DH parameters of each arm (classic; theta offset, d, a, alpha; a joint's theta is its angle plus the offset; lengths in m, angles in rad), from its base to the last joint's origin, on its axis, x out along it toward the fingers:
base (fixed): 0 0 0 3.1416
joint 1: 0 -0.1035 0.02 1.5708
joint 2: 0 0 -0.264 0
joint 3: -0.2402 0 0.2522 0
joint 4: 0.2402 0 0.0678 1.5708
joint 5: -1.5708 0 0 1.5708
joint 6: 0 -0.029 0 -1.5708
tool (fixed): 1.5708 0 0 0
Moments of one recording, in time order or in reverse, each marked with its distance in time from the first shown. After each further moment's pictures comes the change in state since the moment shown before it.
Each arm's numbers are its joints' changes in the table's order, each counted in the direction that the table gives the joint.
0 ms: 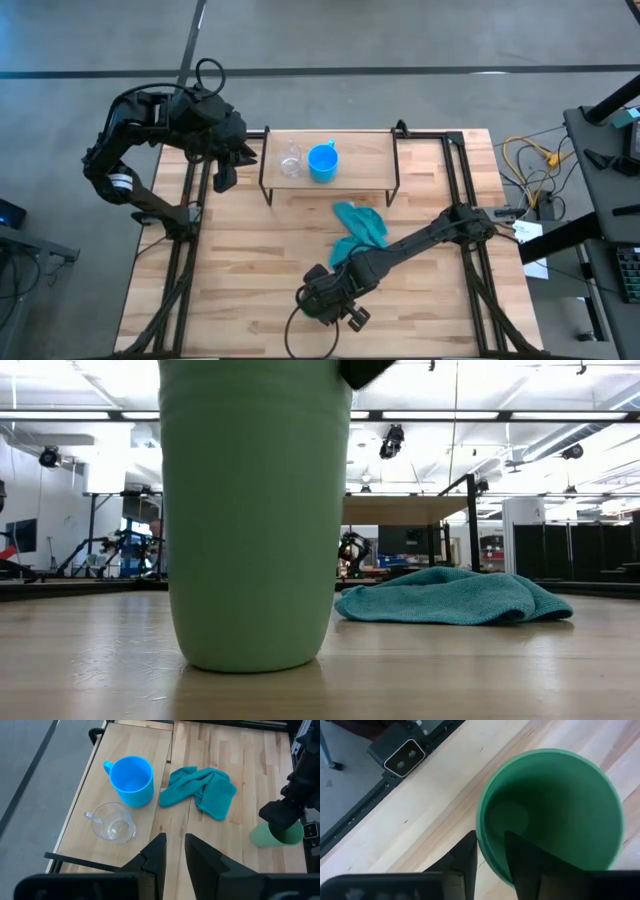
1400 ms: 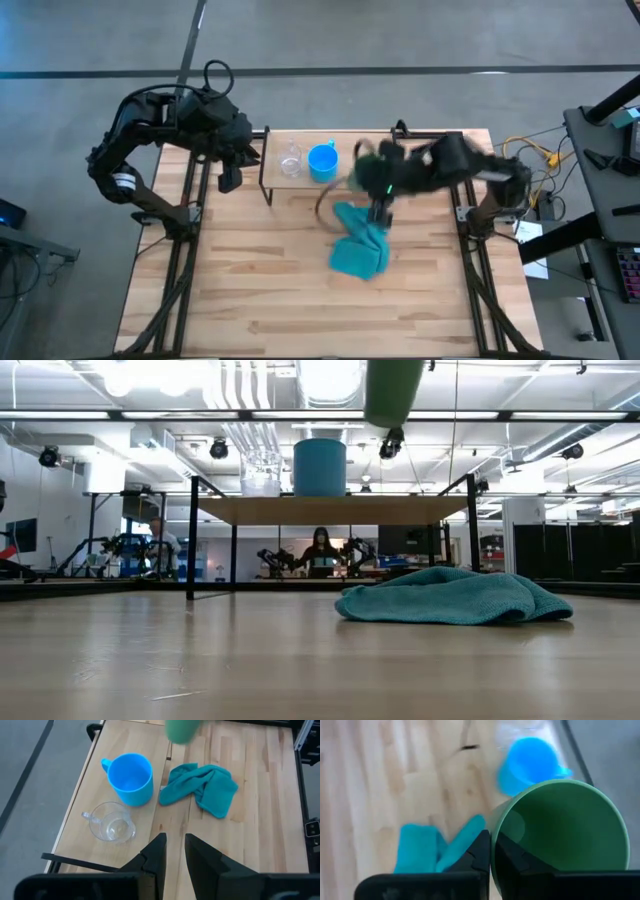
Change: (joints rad) left arm 0.000 0.025 -0.001 0.000 0.000 -0.002; right arm 0.290 -0.406 -0.329 0.638 -0.503 -0.565
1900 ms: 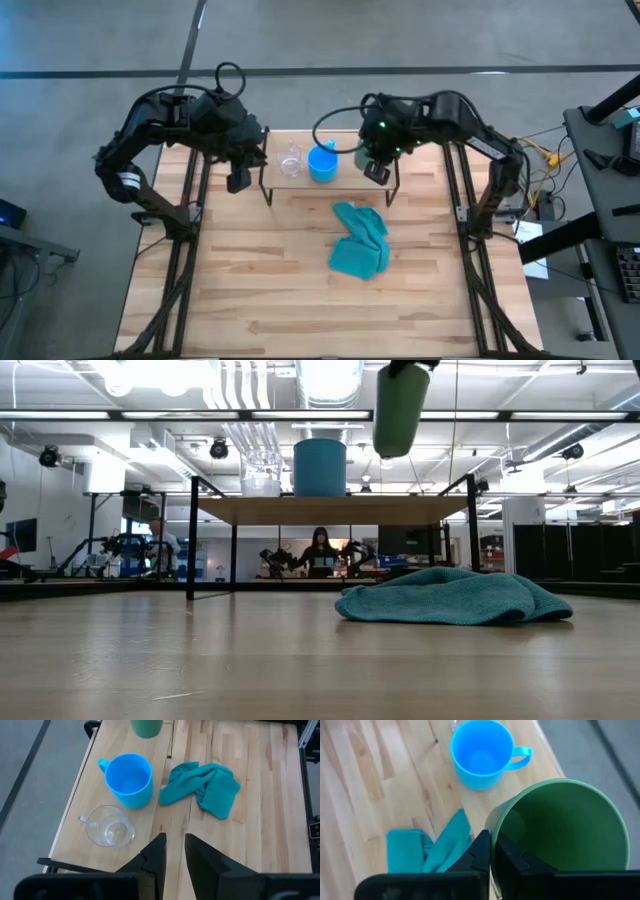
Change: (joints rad) left arm 0.000 0.039 0.000 -0.018 0.000 -0.001; right arm 0.338 -0.002 0.007 -0.002 0.233 0.097
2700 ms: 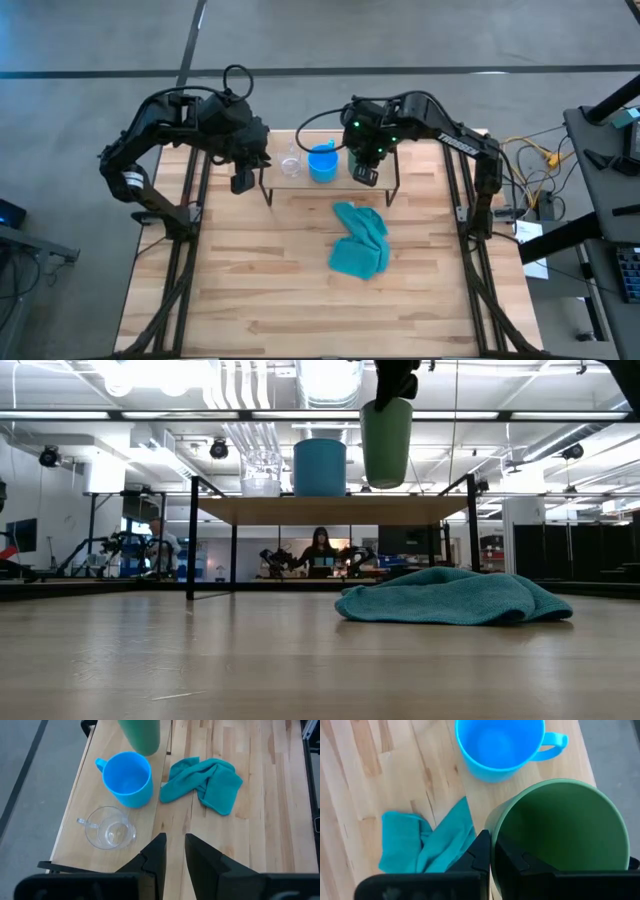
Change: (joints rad) left arm 0.000 0.023 0.001 0.001 0.000 -0.032; right arm 0.063 0.113 0.015 0.000 0.112 0.132
